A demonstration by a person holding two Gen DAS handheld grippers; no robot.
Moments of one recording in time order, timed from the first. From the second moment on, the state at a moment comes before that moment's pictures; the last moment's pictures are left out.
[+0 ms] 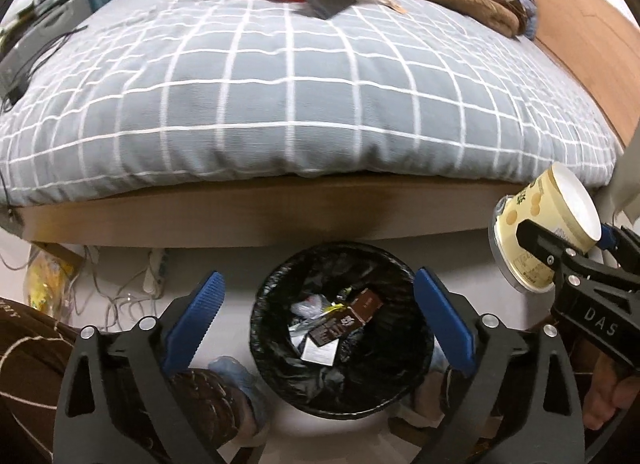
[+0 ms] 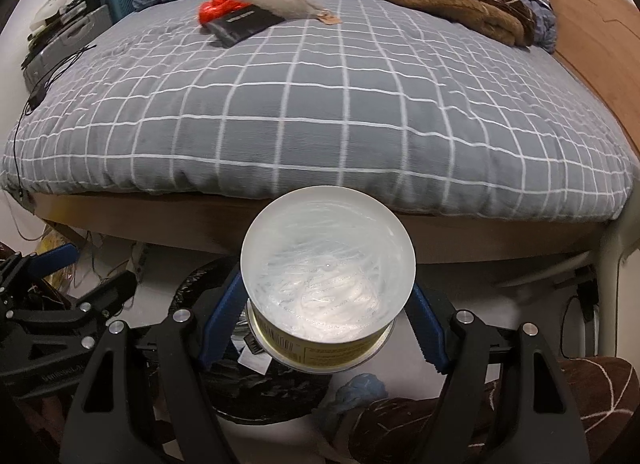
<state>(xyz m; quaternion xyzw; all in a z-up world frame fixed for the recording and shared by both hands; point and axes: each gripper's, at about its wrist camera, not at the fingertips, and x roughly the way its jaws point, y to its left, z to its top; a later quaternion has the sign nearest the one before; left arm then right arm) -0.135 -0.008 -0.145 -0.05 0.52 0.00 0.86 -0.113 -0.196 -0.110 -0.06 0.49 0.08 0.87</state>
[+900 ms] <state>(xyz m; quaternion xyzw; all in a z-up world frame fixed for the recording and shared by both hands) -0.153 0.044 -0.145 -0.07 0.52 0.04 0.85 -0.111 -0.128 -0.128 -0.10 0.52 0.13 0.84</state>
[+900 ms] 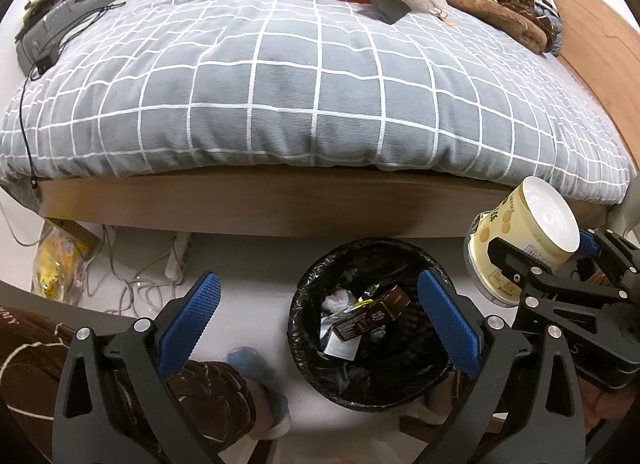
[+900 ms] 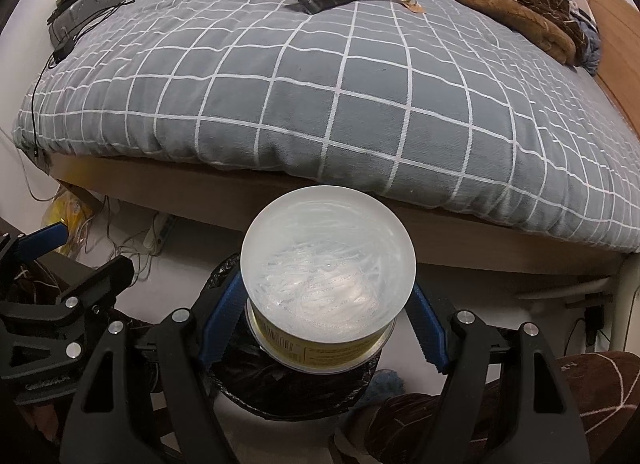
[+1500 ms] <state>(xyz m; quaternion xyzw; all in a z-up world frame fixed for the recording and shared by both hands) -0.149 0.042 -0.144 -0.07 0.52 0.03 0.85 -0.106 -0.140 -0.115 -0.10 0.48 0.10 0.87</state>
